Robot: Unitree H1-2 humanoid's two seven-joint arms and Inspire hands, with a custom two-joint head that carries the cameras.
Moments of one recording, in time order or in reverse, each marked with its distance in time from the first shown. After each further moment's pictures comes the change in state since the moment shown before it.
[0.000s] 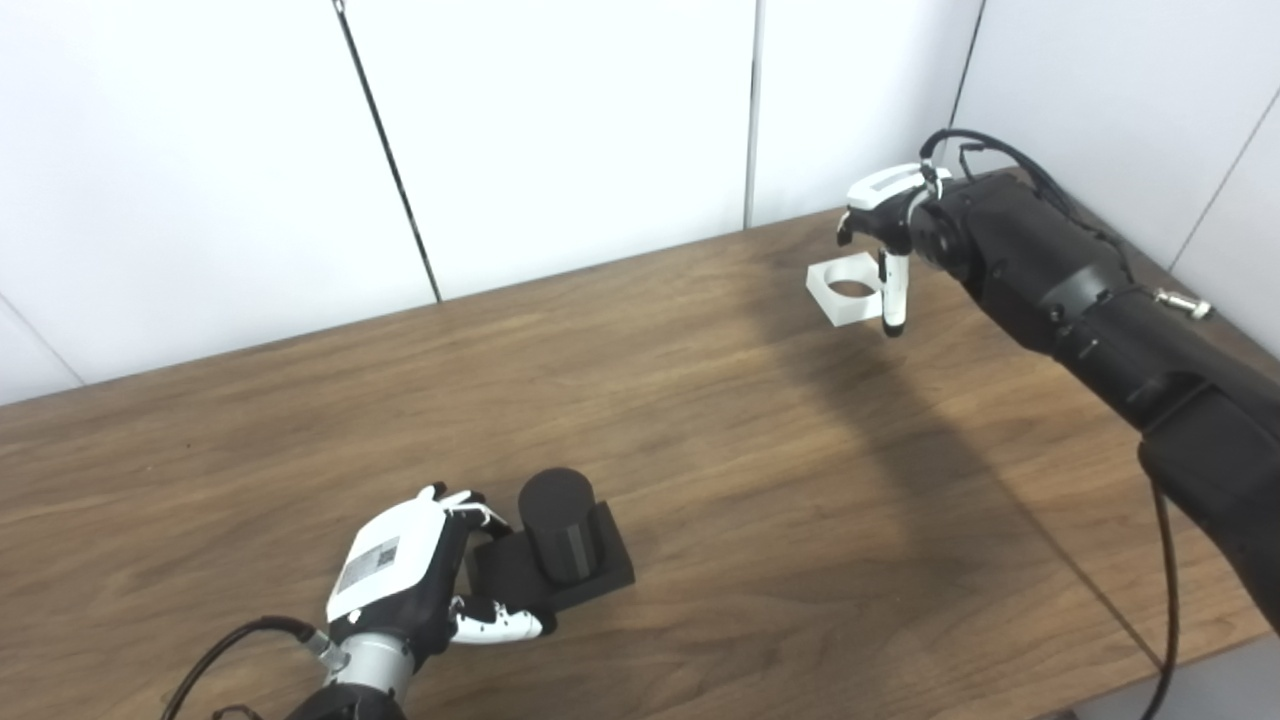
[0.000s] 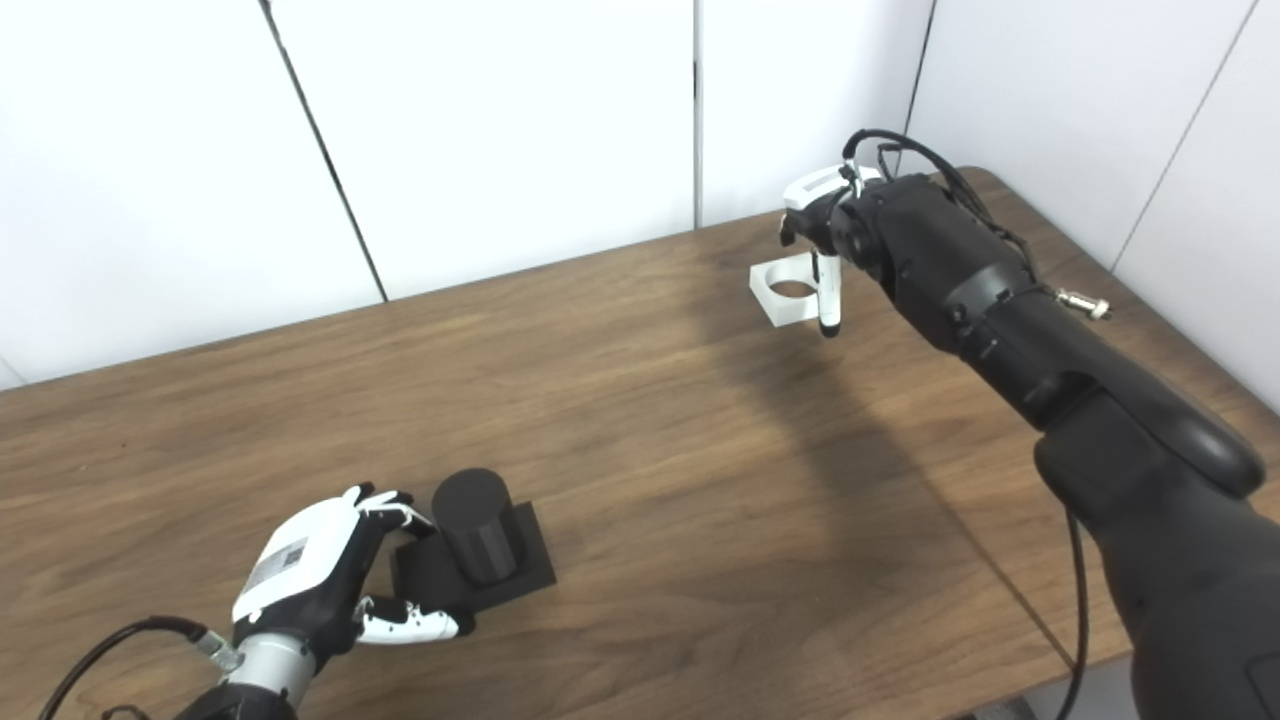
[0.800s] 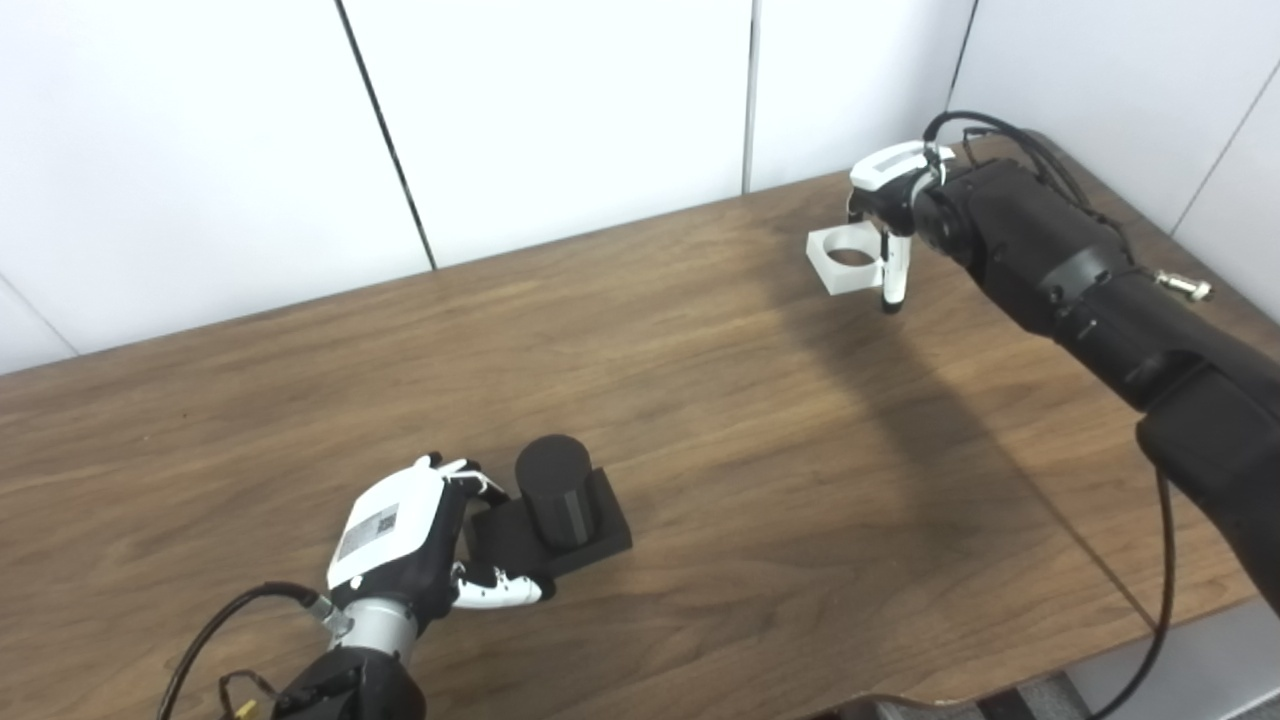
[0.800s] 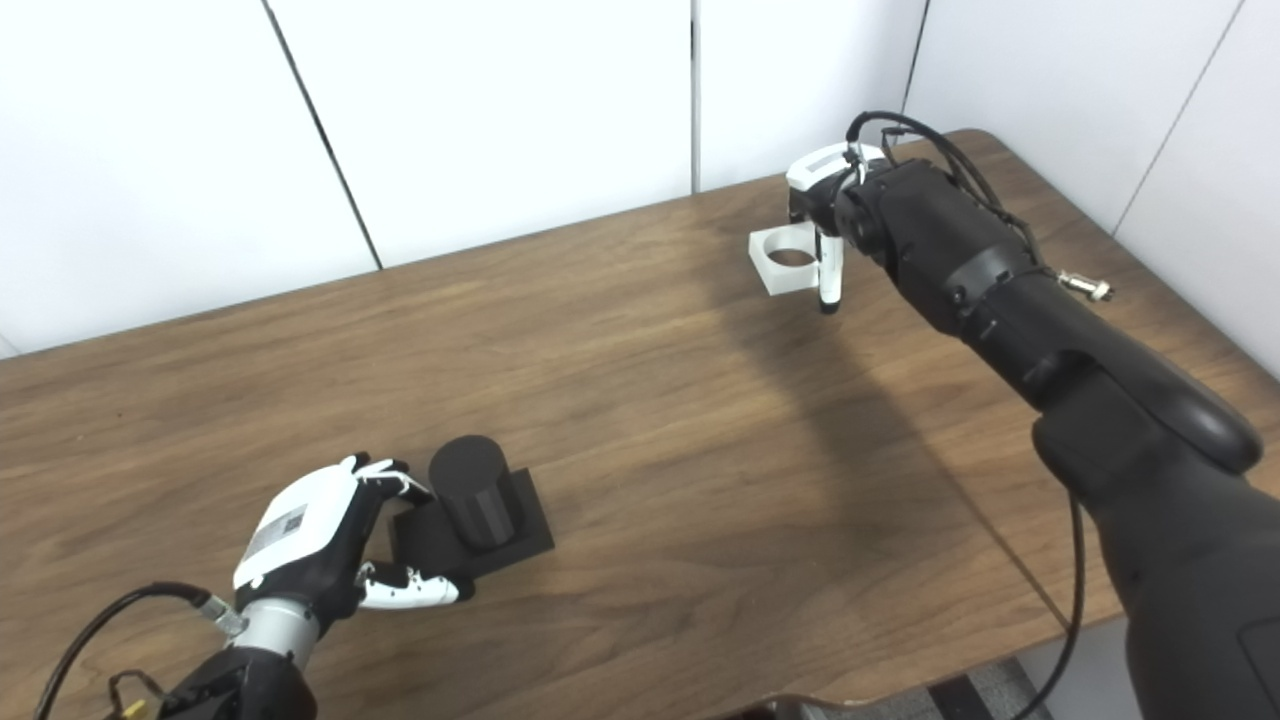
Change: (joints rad) left arm 0.000 -0.027 0.010 -0.005 0.051 0.002 -0.035; right arm 0.029 0.008 -0.002 0.025 0.003 -0.027 -0.064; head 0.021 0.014
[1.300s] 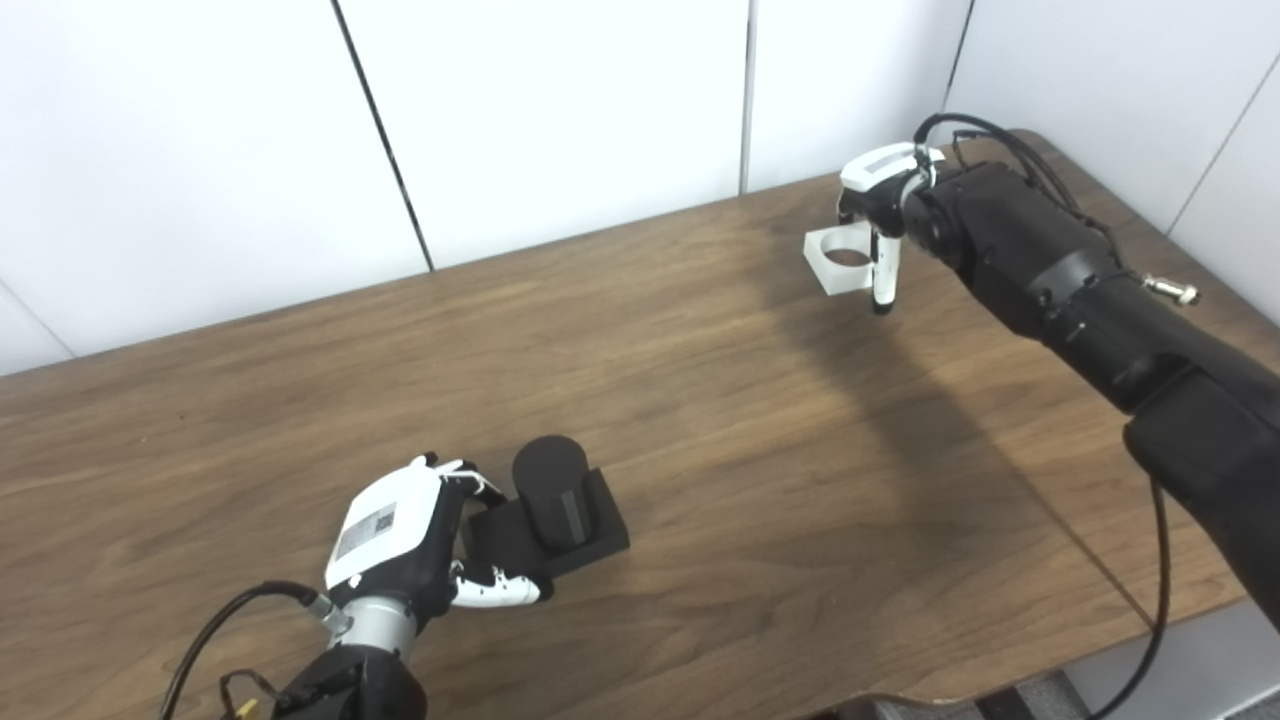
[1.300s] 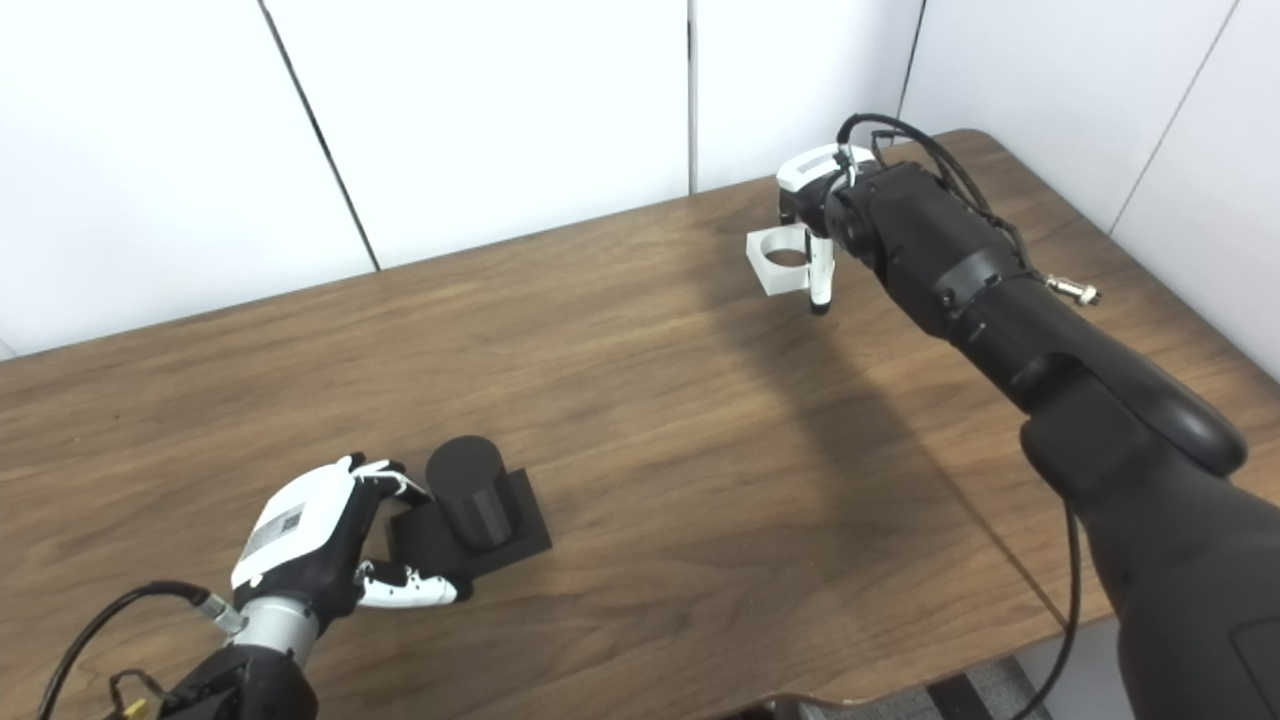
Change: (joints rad) left arm 0.000 -0.014 0.010 -0.001 0.021 0.003 -0.013; right arm -0.002 0.018 -0.006 0.003 -0.005 0.001 -0.003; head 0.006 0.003
